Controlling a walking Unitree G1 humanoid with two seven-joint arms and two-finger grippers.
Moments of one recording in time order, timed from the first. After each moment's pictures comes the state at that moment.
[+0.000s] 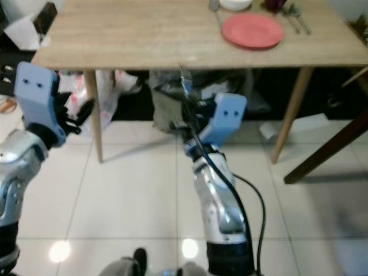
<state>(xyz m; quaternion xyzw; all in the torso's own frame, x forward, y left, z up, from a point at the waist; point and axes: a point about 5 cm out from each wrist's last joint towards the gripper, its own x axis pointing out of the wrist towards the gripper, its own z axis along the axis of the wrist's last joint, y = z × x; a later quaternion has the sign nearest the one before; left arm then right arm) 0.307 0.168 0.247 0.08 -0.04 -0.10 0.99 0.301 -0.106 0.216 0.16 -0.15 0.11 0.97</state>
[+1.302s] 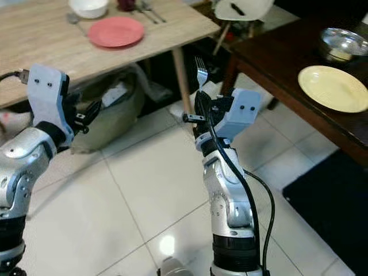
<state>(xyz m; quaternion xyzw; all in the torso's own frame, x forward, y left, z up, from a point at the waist) 0.320 0.163 0.244 0.07 -0.04 -0.11 0.99 0.306 -0.118 0.226 0.17 -0.16 0.10 0.97</state>
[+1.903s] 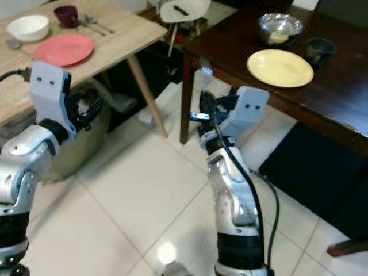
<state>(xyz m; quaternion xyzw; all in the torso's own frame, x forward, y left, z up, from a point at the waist) 0.324 0.162 0.250 0.07 -0.05 -0.11 0.99 0.309 -0.127 0.229 0.17 -0.17 0.09 0.97</state>
